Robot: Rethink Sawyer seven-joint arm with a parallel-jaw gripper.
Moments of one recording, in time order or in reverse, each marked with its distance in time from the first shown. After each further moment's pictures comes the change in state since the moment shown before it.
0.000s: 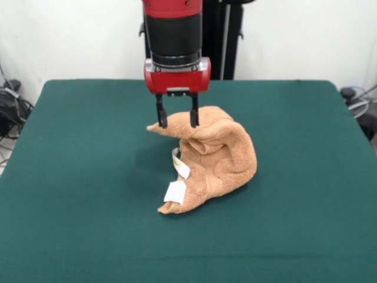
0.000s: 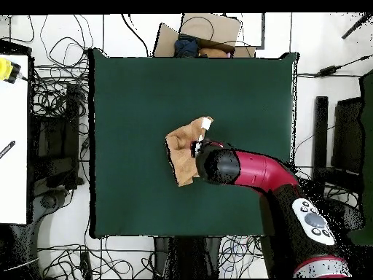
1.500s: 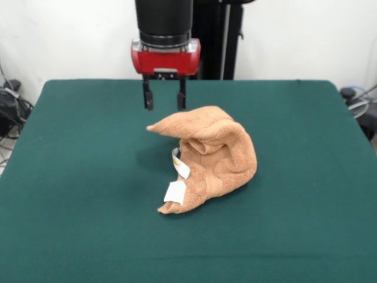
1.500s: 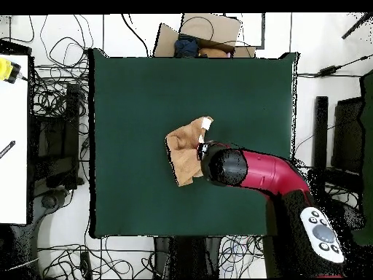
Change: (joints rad) arm 0.017 -0.082 -0.047 -0.009 0.000 0.114 0.000
